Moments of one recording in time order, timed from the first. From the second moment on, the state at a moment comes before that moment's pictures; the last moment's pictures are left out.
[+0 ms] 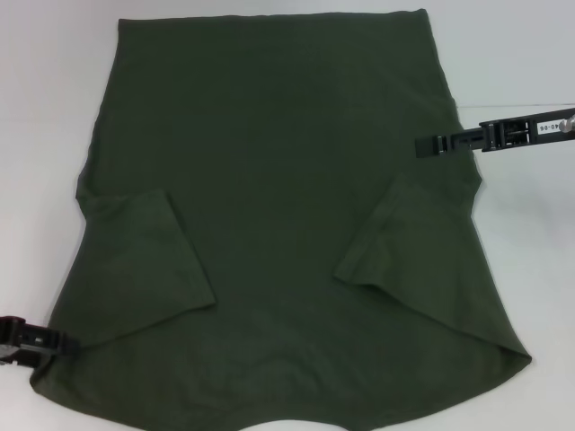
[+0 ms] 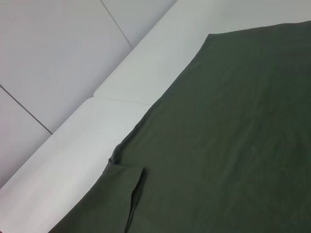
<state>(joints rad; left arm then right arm) -0.64 -1.92 0.38 0.70 2.80 1.67 -2.30 0.79 1.85 -0.75 -0.58 -2.11 -1.42 2.10</state>
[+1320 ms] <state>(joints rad) -0.63 -1.92 0.38 0.68 2.82 1.65 -2.32 0.79 1.86 -0.76 -0.58 -2.11 -1.40 2.10</state>
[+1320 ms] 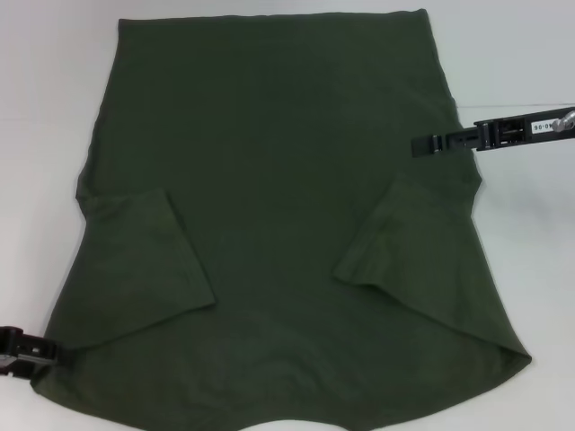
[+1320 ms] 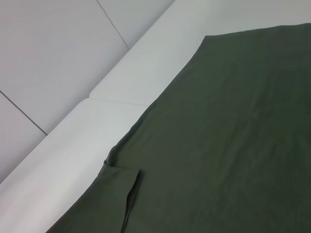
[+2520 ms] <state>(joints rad) -0.64 -1.91 0.38 0.69 2.85 1.65 -2.32 0.80 1.86 -0.76 -0.57 -2.11 -1.38 2.09</state>
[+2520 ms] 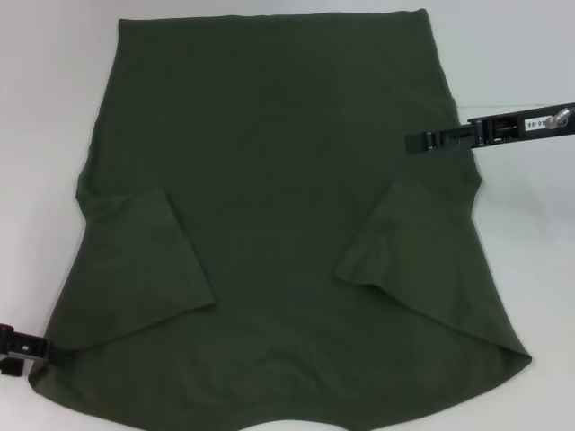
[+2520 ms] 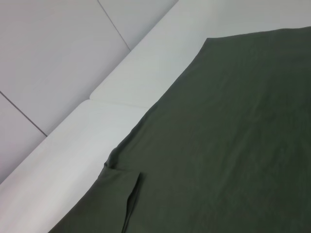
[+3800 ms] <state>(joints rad) -0.67 -1.91 0.39 0.59 2.83 1.64 -2.31 0.81 1.86 -0.76 -0.57 -2.11 -1.37 2.08</state>
